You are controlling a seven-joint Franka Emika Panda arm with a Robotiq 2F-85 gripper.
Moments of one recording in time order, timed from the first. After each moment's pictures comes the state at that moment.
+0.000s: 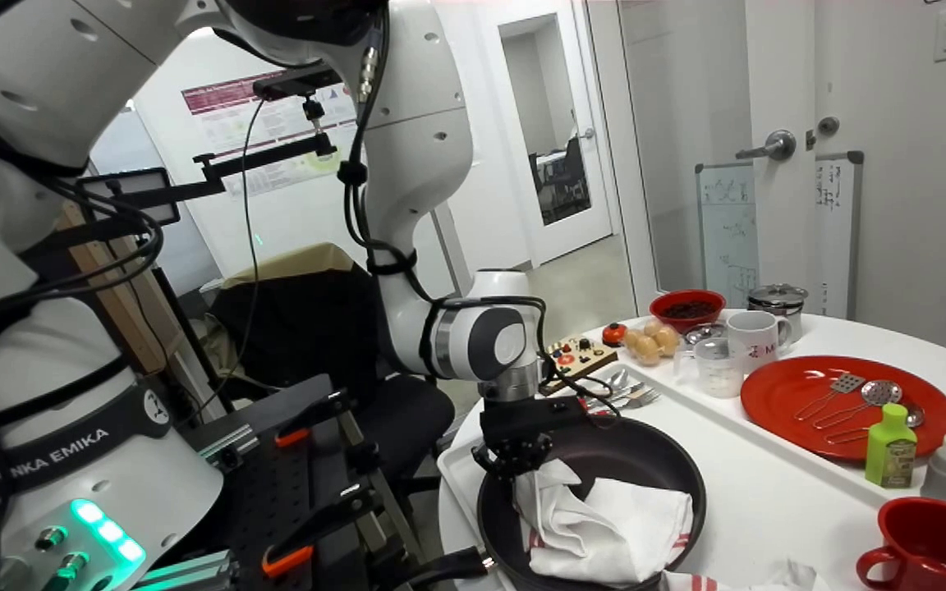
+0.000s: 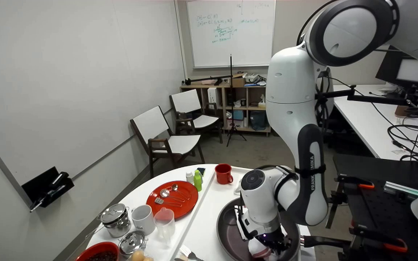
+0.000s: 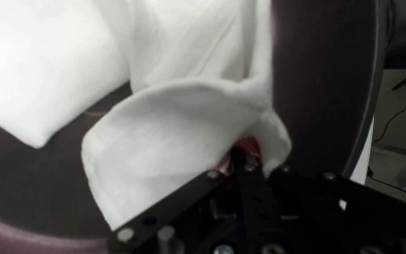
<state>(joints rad) -0.06 1.04 0.05 -2.14 -0.67 2.91 -0.76</state>
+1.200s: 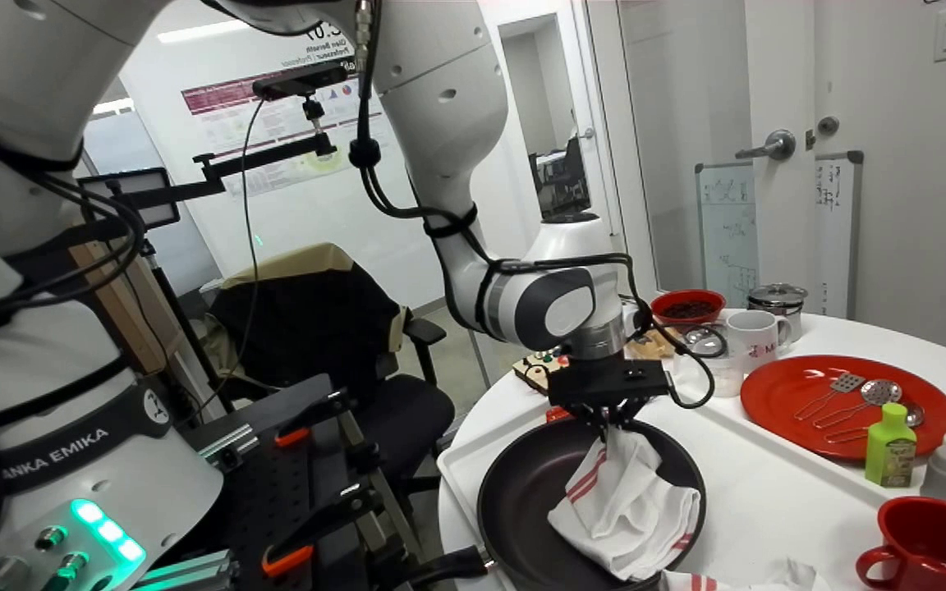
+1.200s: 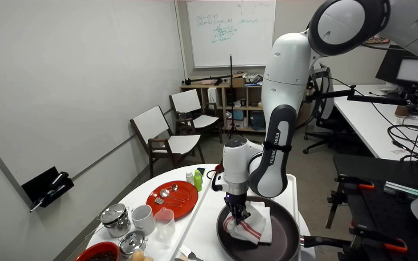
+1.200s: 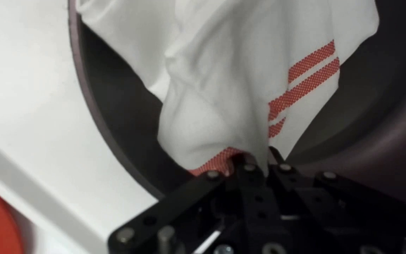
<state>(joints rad) -0.23 1.01 0.12 -1.99 -0.41 2.99 -0.73</state>
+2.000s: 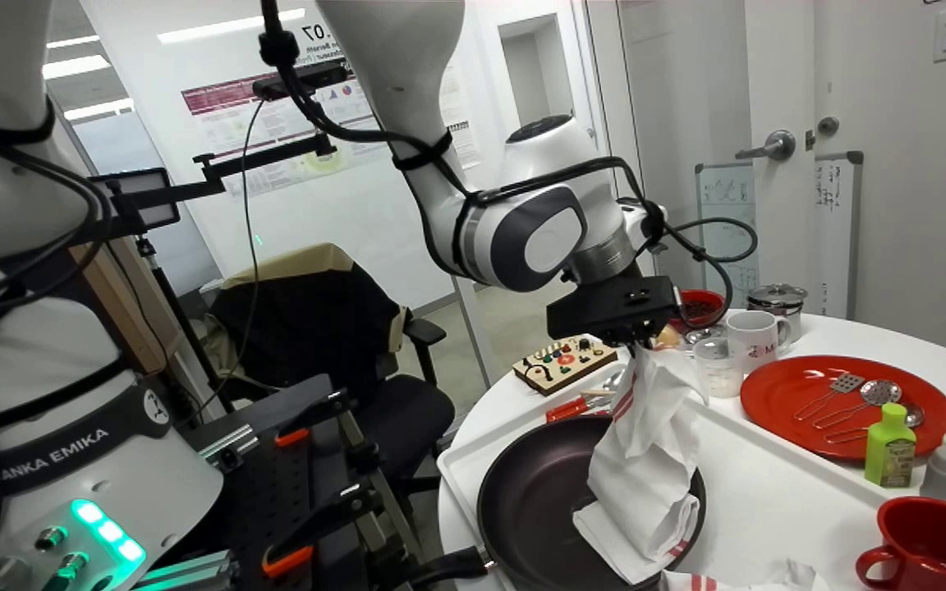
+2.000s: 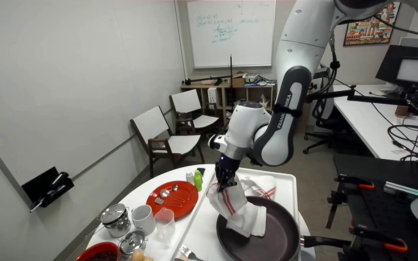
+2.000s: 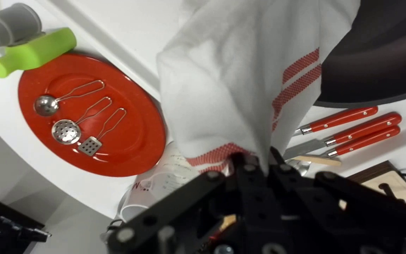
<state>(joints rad) -0.38 0.75 0.21 -2.17 -0.40 3.23 -0.64</state>
